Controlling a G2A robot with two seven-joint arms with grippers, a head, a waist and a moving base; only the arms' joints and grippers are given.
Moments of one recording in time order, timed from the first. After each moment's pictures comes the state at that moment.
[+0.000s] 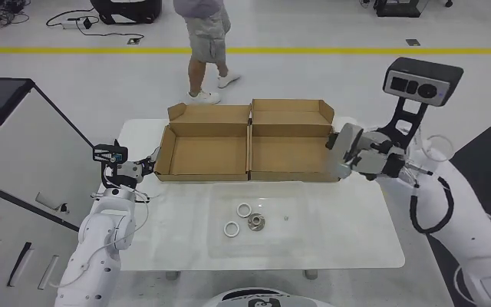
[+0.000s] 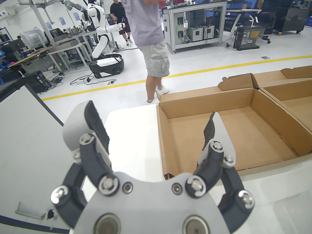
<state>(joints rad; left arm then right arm) 1.73 -1.15 -1.60 -1.80 1.33 0.00 0.00 -0.94 -0.81 0.97 -1.98 1.06 -0.93 0.89</state>
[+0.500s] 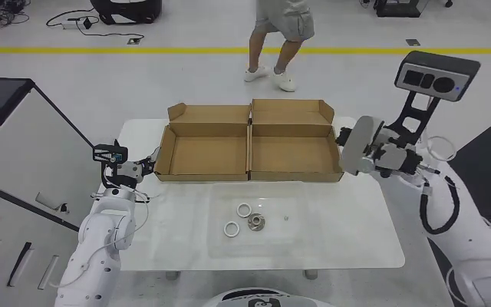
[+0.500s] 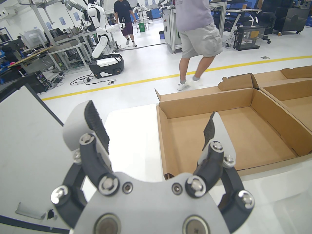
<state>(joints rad) 1.73 -1.15 -1.60 -1.80 1.33 0.00 0.00 -0.97 -0.85 1.03 -1.96 1.06 -0.89 0.93</state>
